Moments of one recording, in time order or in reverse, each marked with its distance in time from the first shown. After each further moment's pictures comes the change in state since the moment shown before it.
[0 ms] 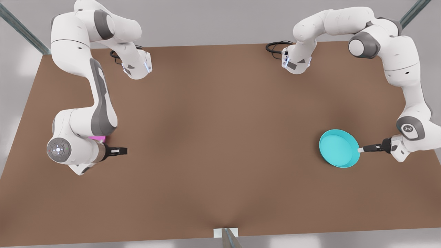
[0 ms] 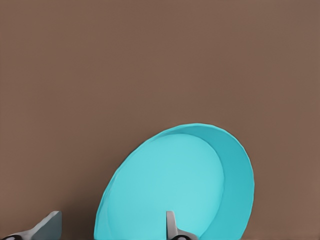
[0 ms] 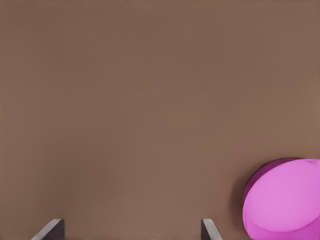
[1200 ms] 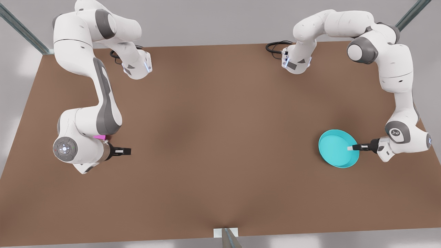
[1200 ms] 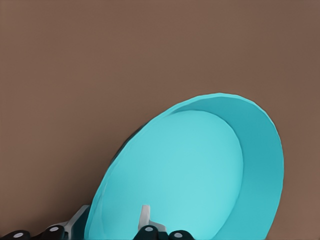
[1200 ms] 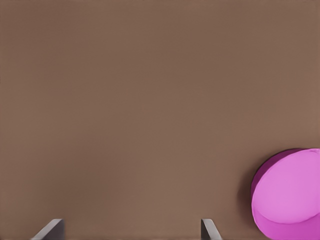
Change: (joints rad) left arm -0.006 0.062 -0.006 -0.038 0.006 0.012 0.067; right arm 0.017 0.008 0.004 -0.008 -0.006 0.008 0.077
